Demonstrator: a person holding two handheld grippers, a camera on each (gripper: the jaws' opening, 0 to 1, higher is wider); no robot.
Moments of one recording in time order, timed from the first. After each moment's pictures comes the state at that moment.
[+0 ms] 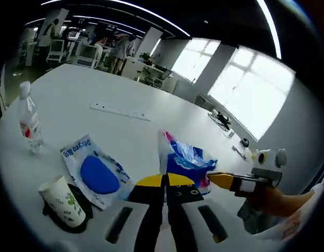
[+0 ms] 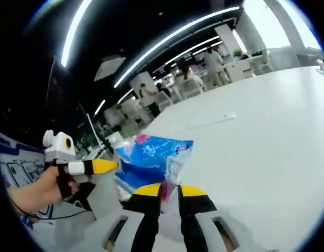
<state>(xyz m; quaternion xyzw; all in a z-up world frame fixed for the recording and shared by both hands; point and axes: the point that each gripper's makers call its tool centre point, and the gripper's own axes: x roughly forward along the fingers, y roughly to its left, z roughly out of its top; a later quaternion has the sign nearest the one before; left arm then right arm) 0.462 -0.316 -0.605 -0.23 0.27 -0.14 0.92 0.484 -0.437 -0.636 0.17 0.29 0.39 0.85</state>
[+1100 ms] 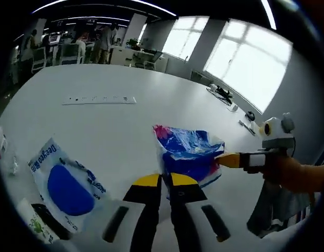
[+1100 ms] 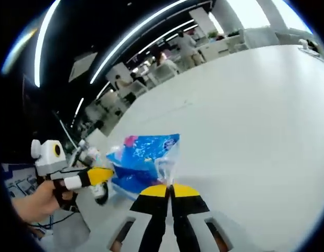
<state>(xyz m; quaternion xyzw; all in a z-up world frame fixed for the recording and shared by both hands) 0.534 -0.398 -0.672 -0.13 0.34 -0.17 0.91 0.558 -0.520 -0.691 0.17 0.39 0.32 0.85</state>
